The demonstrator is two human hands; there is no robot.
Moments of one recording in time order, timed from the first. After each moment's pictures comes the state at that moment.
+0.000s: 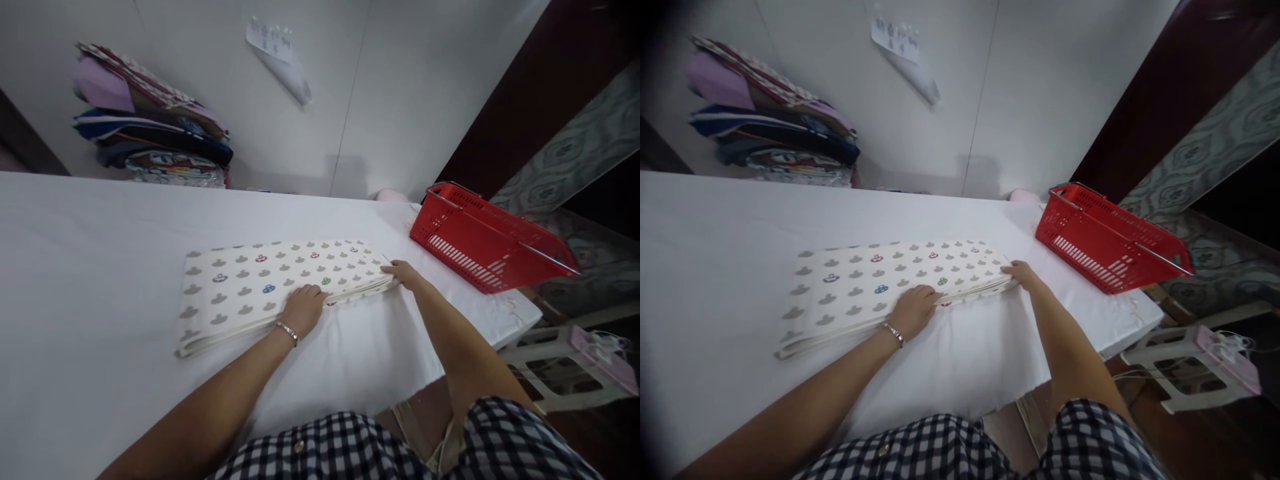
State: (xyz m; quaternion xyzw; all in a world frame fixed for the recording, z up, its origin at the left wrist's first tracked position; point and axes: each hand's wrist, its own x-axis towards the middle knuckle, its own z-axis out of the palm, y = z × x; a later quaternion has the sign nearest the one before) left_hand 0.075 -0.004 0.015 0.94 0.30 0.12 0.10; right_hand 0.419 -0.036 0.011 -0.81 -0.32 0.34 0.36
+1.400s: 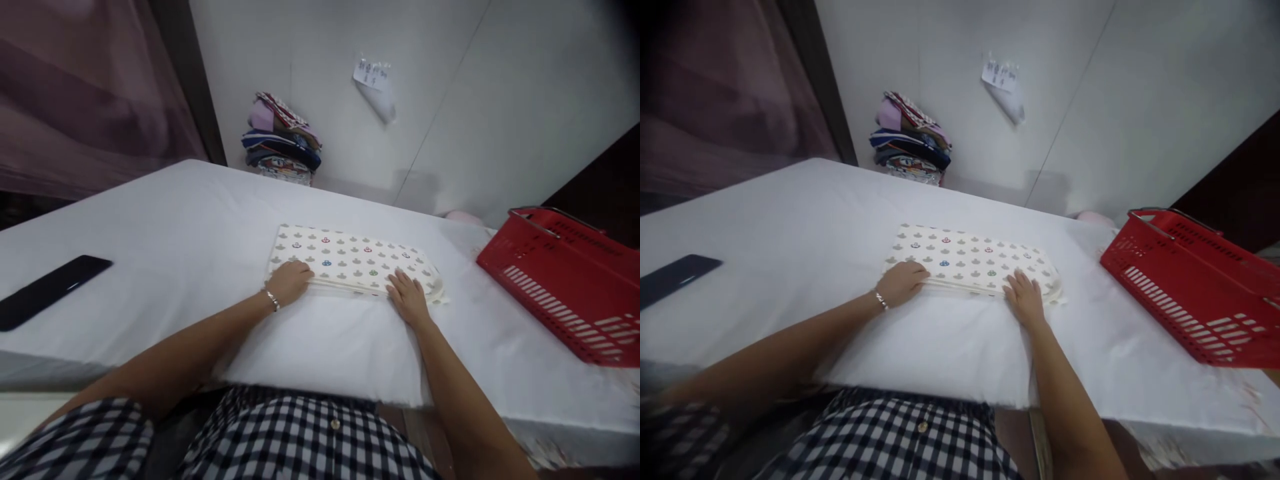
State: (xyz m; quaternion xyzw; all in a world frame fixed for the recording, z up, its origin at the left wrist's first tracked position) left_hand -0.060 -0.009 0.020 0.91 0.40 0.12 0.01; right_hand 0.296 -0.065 -0.025 -0.69 -0.72 -0.04 0.12
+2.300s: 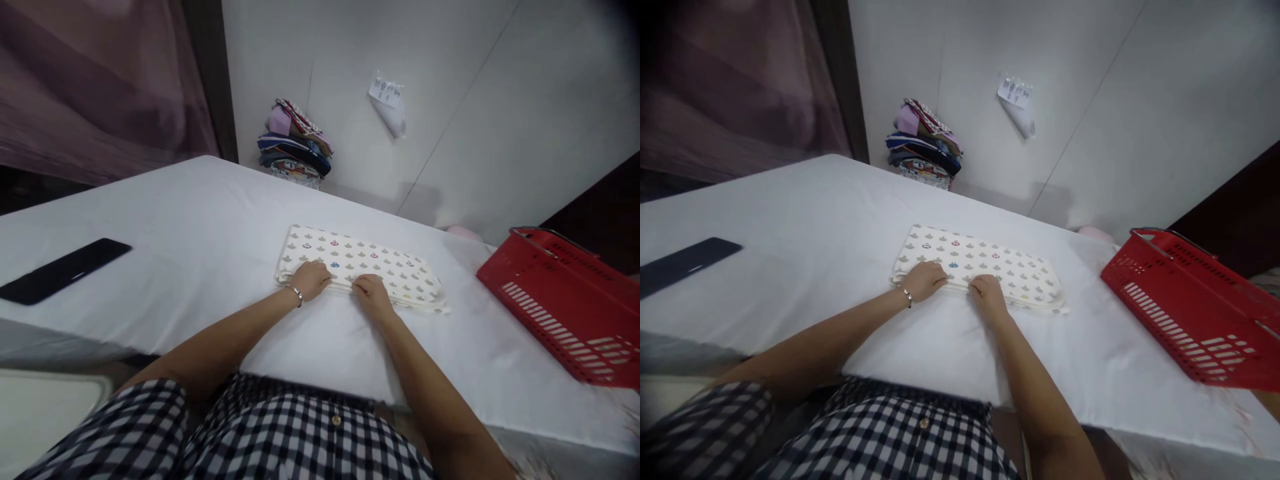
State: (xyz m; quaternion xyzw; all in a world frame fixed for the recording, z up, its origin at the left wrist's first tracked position) left_hand -0.038 -0.010 0.023 0.89 0.42 0.15 0.06; right_hand 0.184 -0.046 0.003 -0.52 -0.80 0.07 0.29
